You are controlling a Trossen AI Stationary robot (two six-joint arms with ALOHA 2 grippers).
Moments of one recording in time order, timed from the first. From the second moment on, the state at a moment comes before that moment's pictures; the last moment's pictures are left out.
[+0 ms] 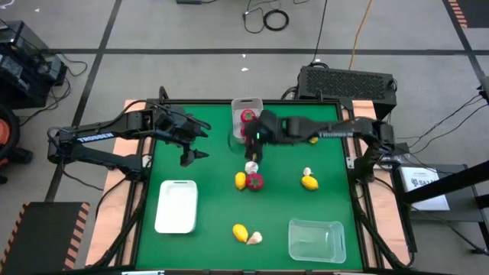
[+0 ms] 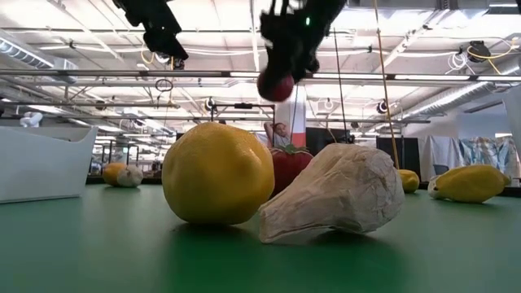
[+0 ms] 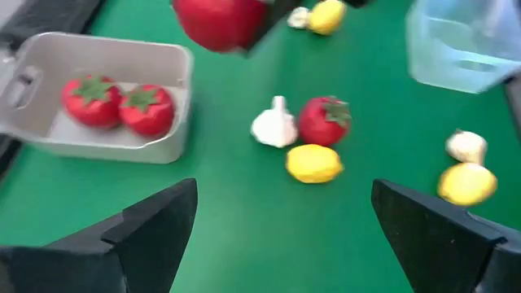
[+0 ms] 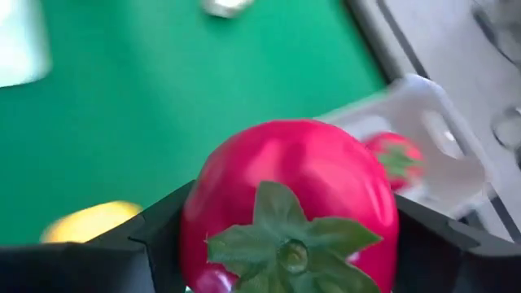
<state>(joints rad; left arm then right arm) 0.22 1.06 1.07 -0.75 0.15 -0.01 -0.14 1.76 1.53 -0.66 0.30 0.11</state>
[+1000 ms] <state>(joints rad) 0.23 1.06 1.07 -0.66 -0.21 -0.46 -0.50 1.88 1.53 -0.53 0.05 -0.29</state>
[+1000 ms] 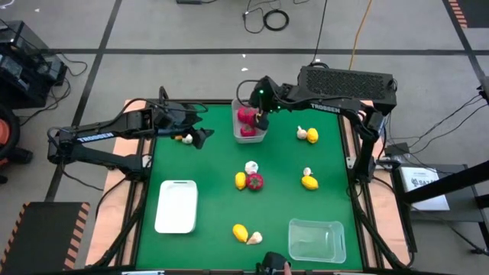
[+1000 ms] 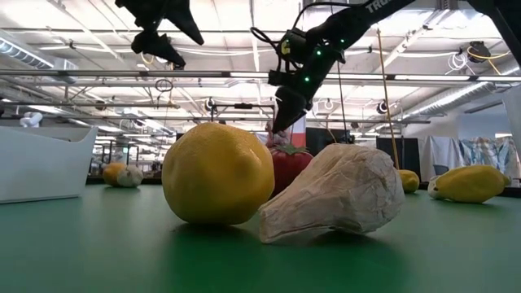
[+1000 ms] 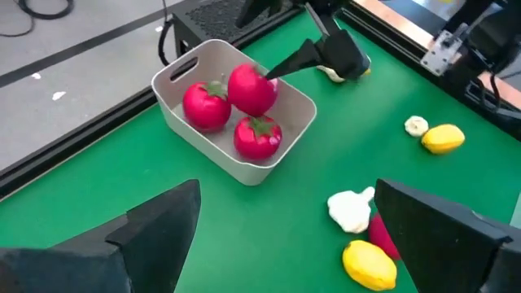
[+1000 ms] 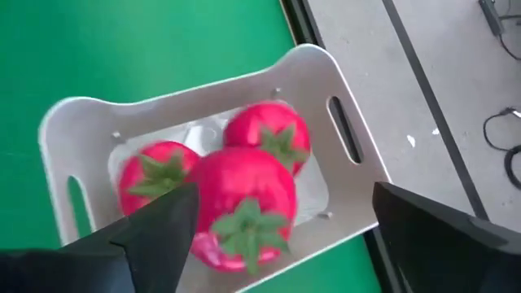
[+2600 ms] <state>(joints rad) 0.23 1.05 1.07 -1.05 -0.13 0.01 0.23 1.75 1.53 -0.99 0.27 0.71</state>
